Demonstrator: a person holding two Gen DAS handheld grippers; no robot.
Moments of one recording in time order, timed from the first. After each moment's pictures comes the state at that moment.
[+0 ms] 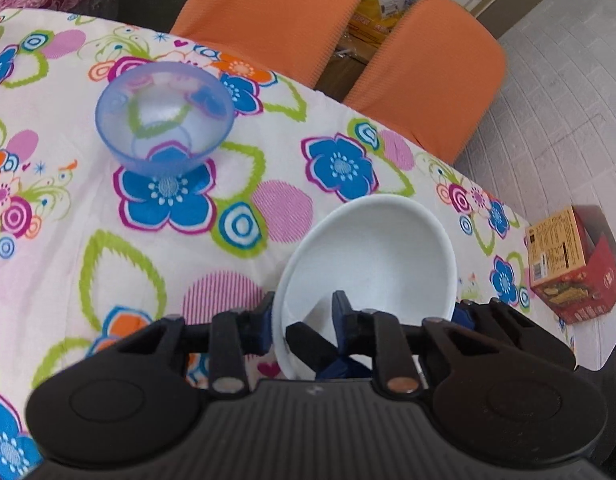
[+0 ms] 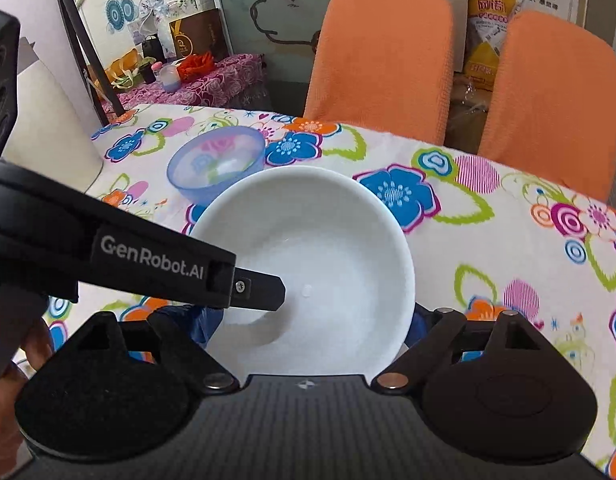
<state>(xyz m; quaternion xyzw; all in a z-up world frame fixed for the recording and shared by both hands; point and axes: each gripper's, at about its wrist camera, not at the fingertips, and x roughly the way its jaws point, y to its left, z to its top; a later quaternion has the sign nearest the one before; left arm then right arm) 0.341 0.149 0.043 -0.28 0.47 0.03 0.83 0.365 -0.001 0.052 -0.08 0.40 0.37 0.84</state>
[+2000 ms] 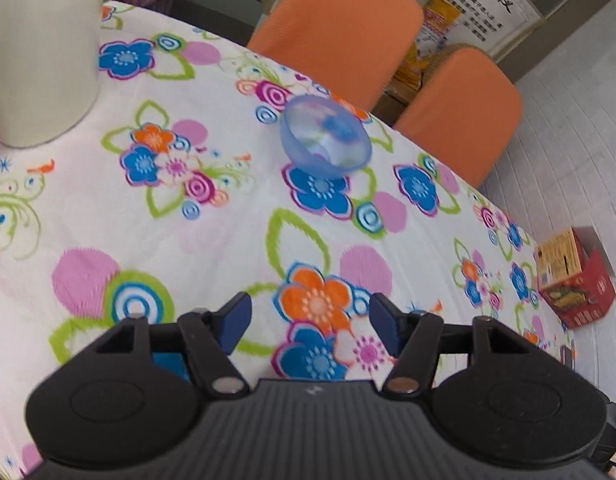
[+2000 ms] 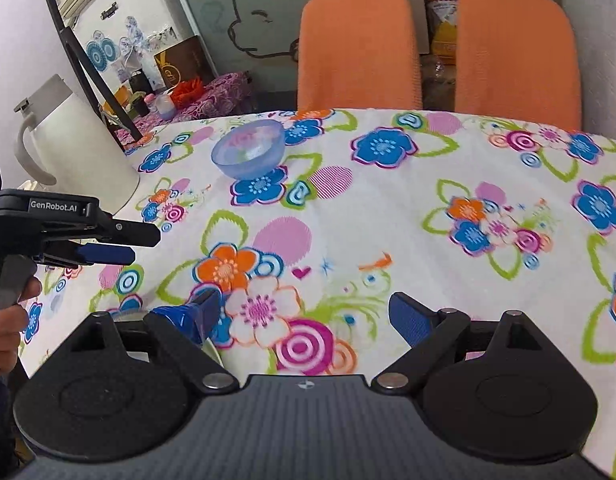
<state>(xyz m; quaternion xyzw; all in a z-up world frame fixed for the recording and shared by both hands) 0.231 0.252 0.064 -0.31 0.43 0.08 0.85 0.295 -0.036 0.071 -0.01 0.40 0.34 0.85</state>
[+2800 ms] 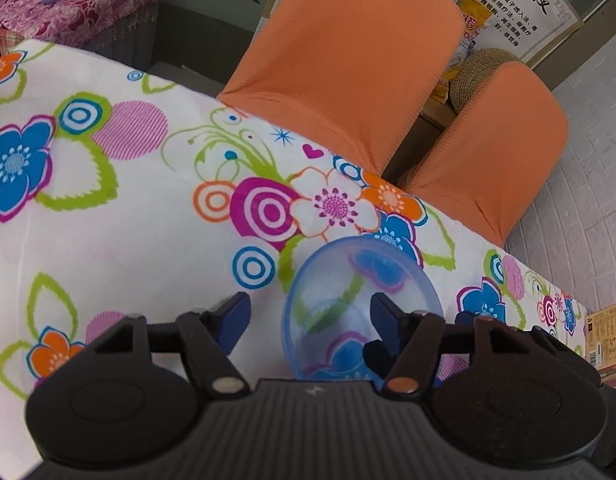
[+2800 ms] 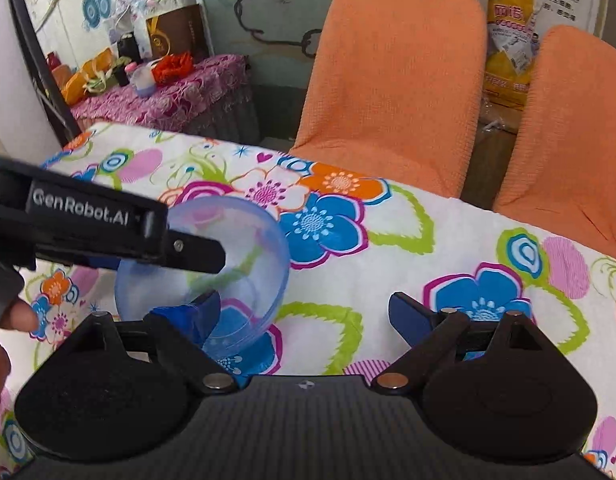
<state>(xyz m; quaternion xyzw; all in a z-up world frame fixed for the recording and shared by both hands) 0.411 0.322 0.013 -0.28 0.44 0.08 0.85 0.445 0.136 0.029 -0.10 0.38 0.34 0.85</state>
